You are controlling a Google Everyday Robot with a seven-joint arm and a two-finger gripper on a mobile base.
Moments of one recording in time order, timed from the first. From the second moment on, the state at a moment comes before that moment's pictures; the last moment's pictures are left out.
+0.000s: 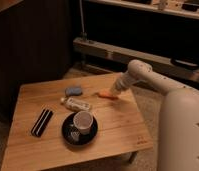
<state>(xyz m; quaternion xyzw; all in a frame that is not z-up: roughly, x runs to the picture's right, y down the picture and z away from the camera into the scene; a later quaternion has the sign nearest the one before) 0.089 0.020 0.921 -0.29 -0.22 0.15 0.92</state>
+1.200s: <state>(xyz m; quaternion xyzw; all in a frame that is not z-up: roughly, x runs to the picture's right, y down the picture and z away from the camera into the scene) 0.093 0.027 0.937 -0.30 -0.20 0.13 0.92</state>
